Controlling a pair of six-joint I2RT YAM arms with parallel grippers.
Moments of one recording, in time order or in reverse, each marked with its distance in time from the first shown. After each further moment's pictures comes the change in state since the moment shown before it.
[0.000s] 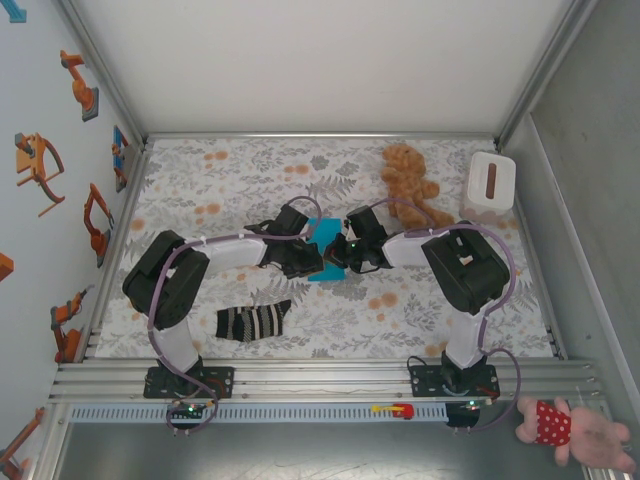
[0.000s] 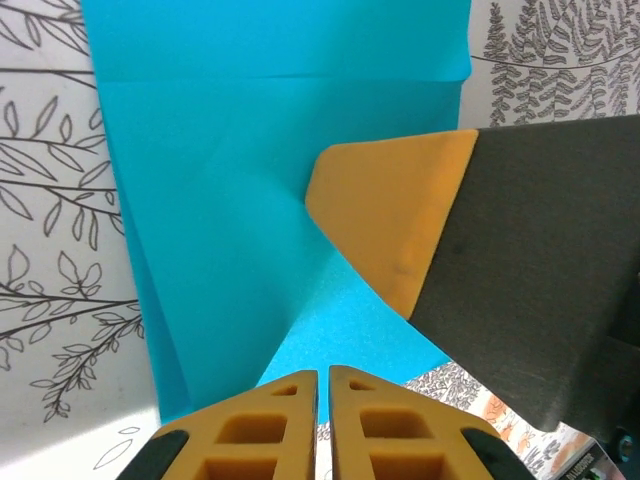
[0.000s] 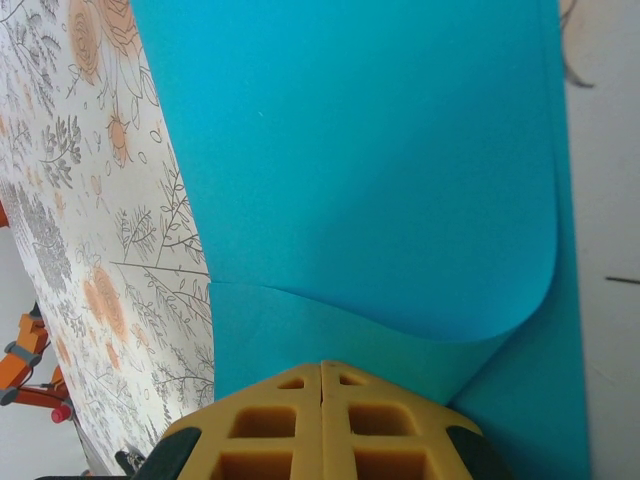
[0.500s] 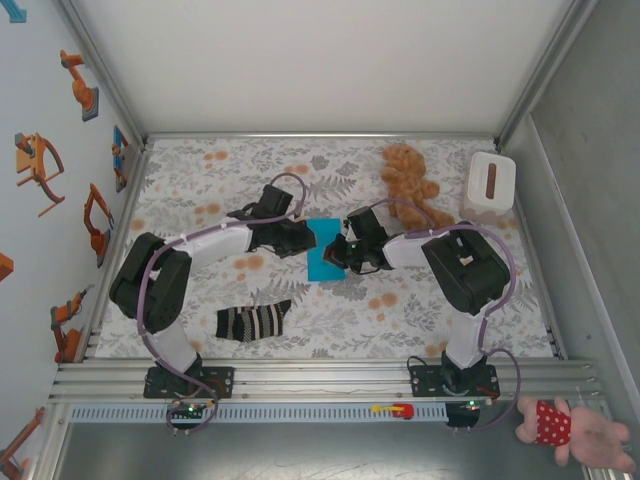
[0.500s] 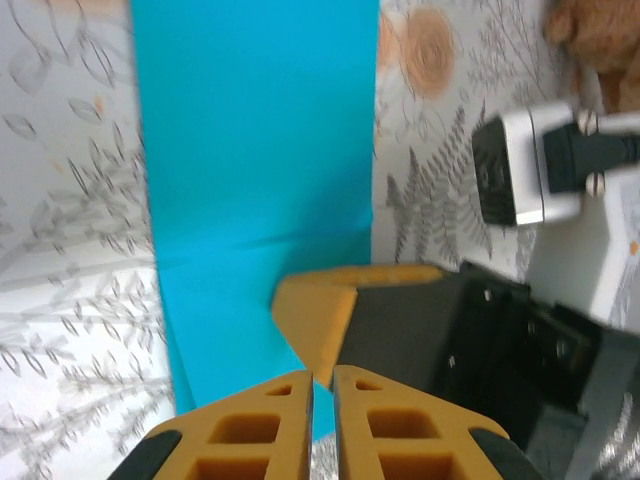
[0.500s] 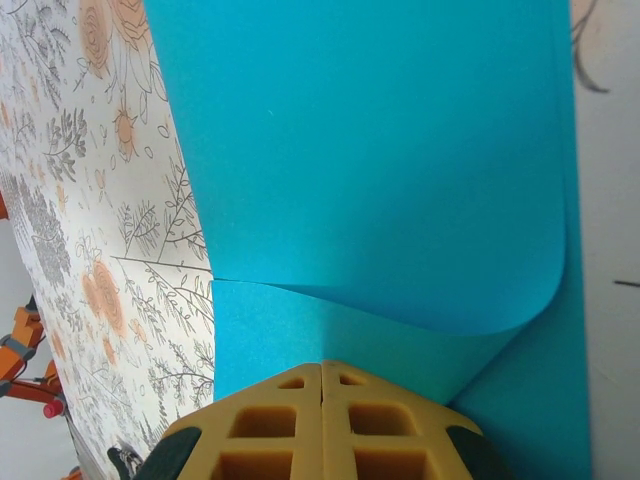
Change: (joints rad) left arm 0.091 -0.067 0.049 -0.010 0.013 0.037; right arm 0.002 -0.004 -0.014 0.025 0.002 -0.022
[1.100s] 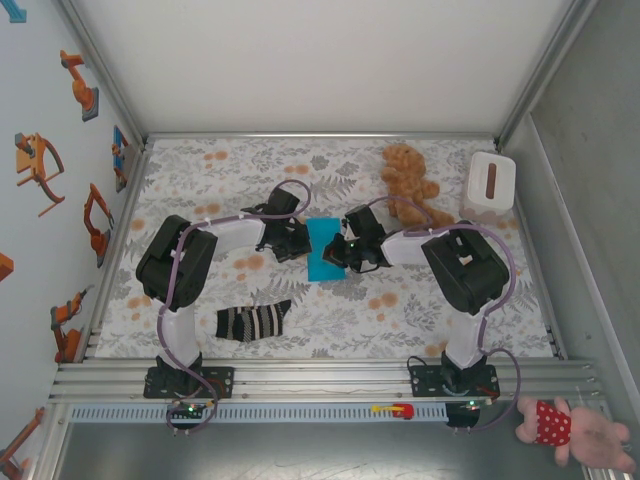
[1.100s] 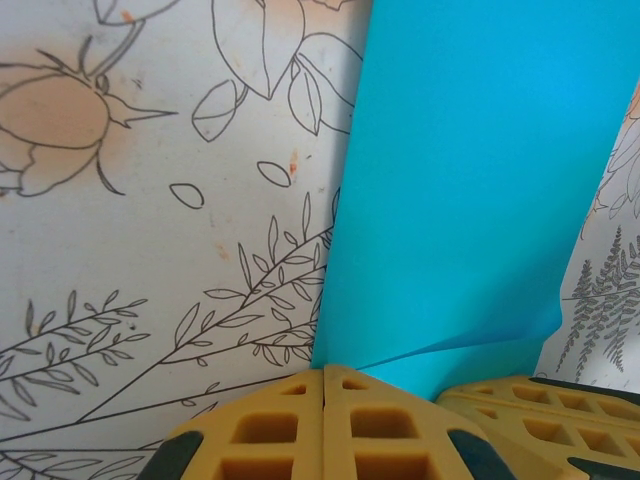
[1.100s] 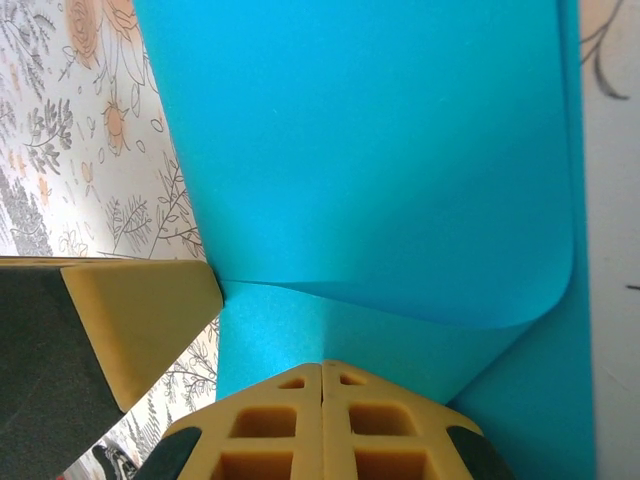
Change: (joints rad) left arm 0.032 0.208 0.102 -0.064 -0.100 -0.031; right arm 0.003 0.002 0.030 -0.051 0.006 -0.039
